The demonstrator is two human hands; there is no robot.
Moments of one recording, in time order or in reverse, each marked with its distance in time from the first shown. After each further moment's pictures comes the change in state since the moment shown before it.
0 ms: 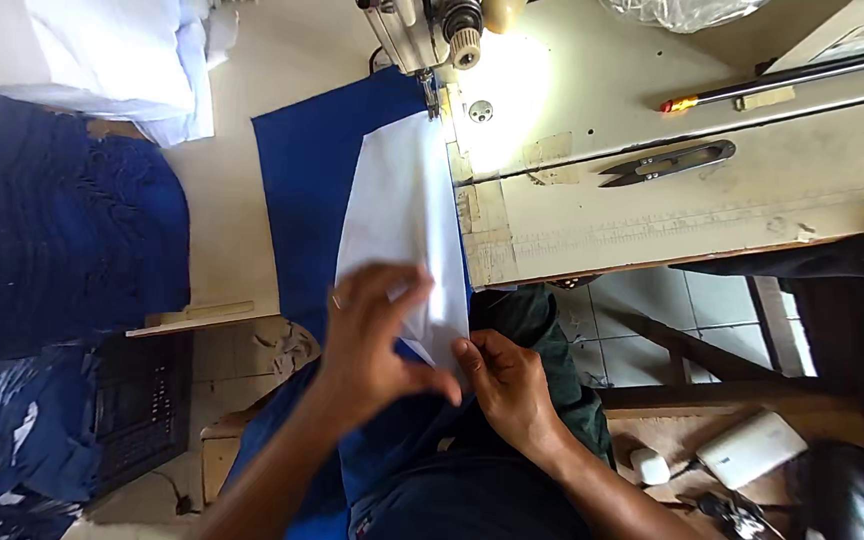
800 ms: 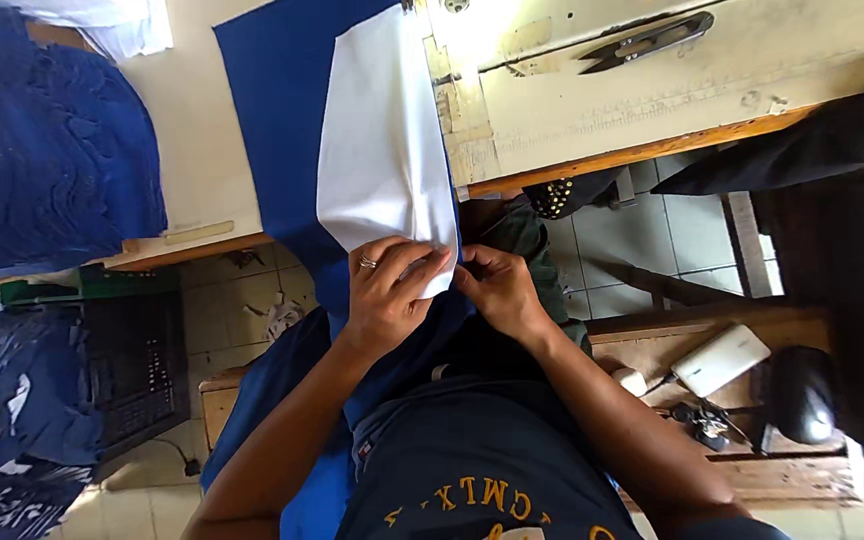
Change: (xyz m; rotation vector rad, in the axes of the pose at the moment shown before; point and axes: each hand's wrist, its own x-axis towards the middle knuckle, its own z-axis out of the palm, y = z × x) left_hand -0.058 0.018 0.051 0.132 0.216 0.204; right_hand -0.010 0.035 -0.013 0.005 -0.069 -0.091
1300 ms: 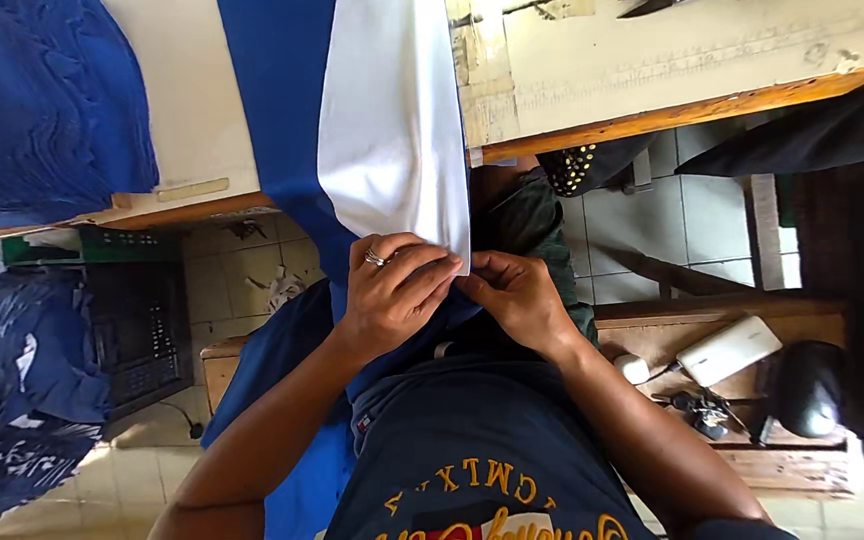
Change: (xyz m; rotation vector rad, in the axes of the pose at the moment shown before) left_hand -0.014 0.019 -0.016 -0.019 -0.024 0.031; right_hand -0.032 -0.025 -0.004 0.102 -0.109 0.169
